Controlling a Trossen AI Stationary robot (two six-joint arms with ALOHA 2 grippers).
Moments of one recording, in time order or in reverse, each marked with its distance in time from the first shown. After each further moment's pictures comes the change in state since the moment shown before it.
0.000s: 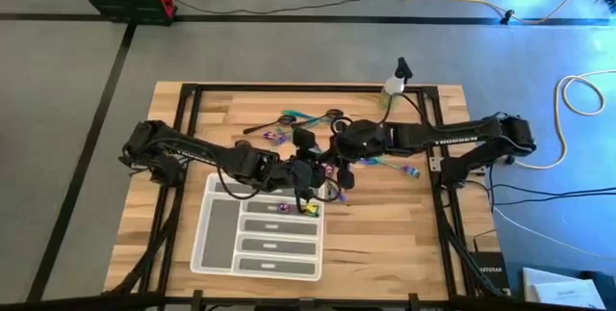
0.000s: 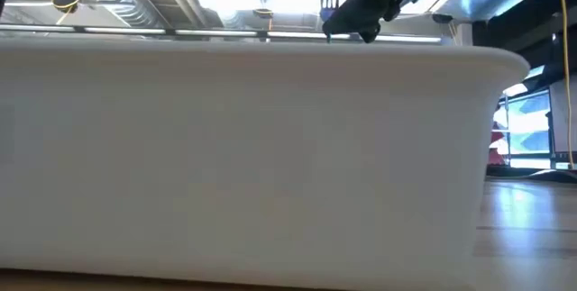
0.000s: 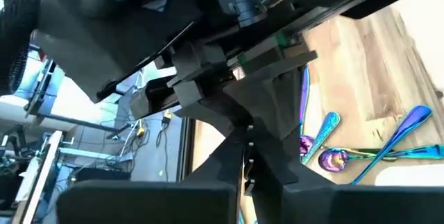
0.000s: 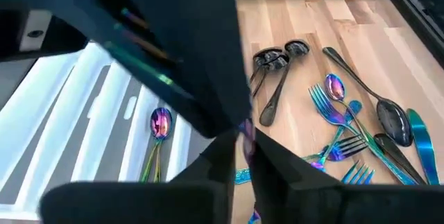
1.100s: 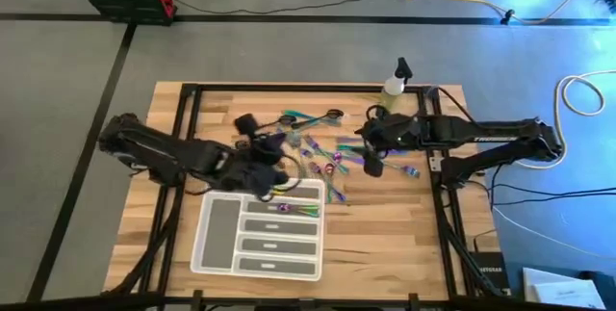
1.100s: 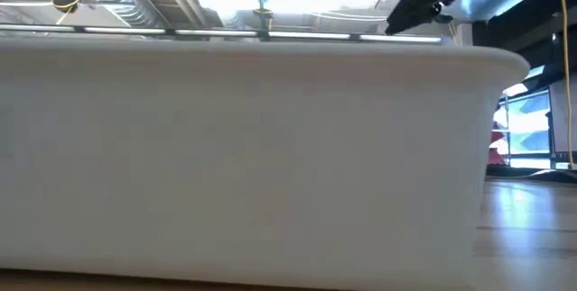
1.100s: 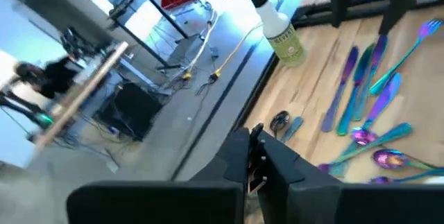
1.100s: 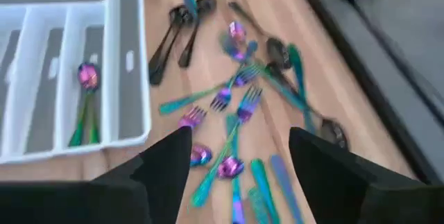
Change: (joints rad) left arm -0.142 -0.254 -0.003 -0.412 -0.384 -0.651; right arm 0.000 -0.289 -0.002 -0.432 0.276 0.059
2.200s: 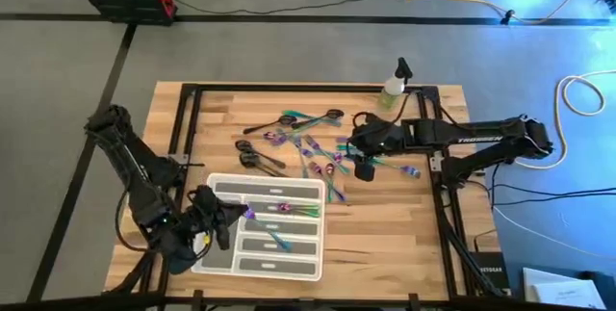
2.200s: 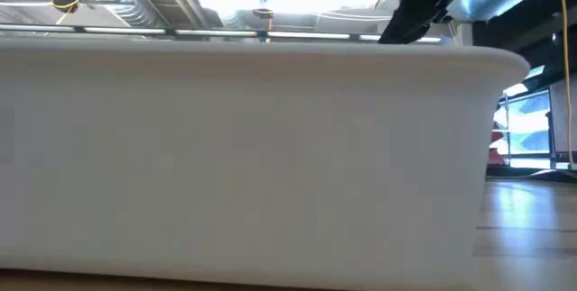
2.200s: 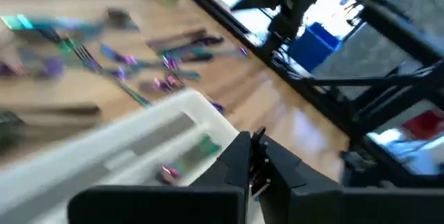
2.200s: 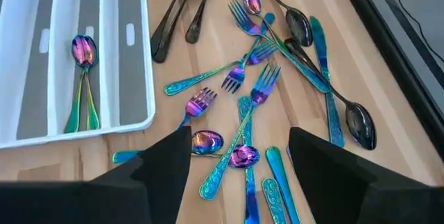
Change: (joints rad) left arm -0.580 -0.176 -0.496 0.159 -0.024 -1.355; right arm -0.001 0.123 0.000 0.027 -0.013 0.014
